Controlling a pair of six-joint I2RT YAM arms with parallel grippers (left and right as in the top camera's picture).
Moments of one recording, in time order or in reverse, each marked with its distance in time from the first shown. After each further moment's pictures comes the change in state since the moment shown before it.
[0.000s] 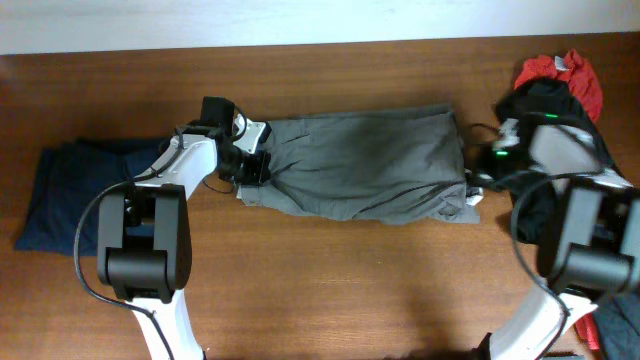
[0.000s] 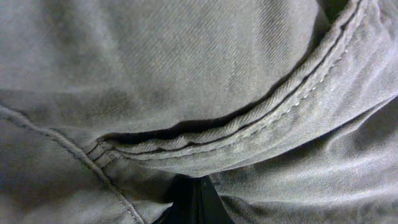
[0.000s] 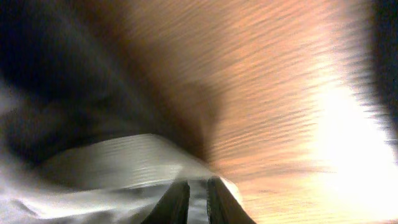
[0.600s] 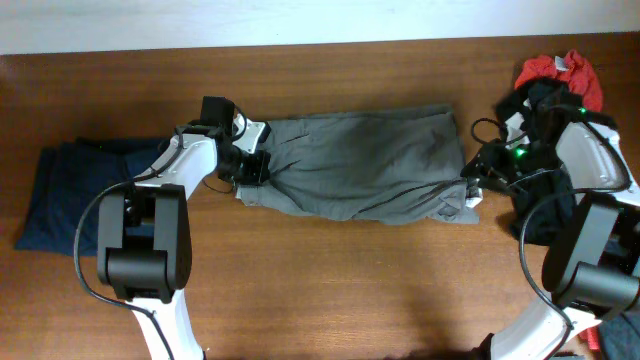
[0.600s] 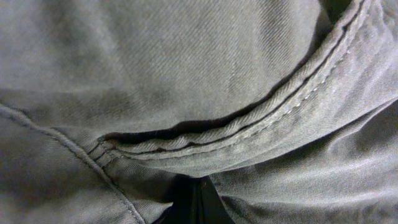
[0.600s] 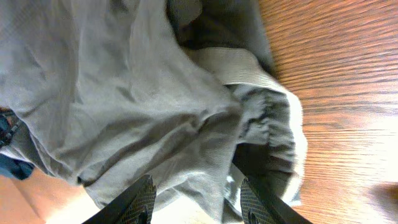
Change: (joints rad) left arm 0.000 0.000 0.003 -0.004 -0.010 0.000; right arm 0.013 -0.078 0.030 -0.198 -0.226 -0.252
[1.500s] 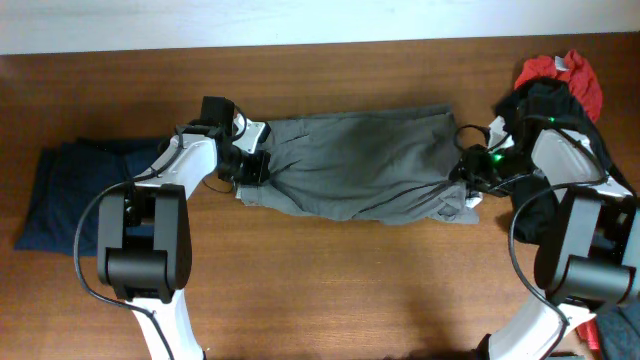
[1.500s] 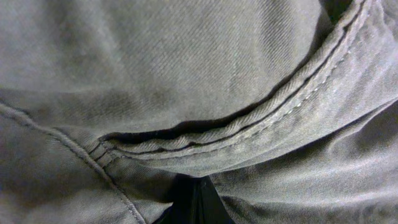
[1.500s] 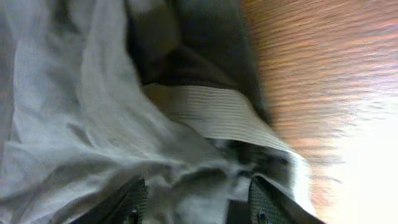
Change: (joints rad) left arm 0.000 0.000 0.000 0.000 -0.001 0.000; right arm 0.071 0.022 -0.104 0.219 0.093 0.056
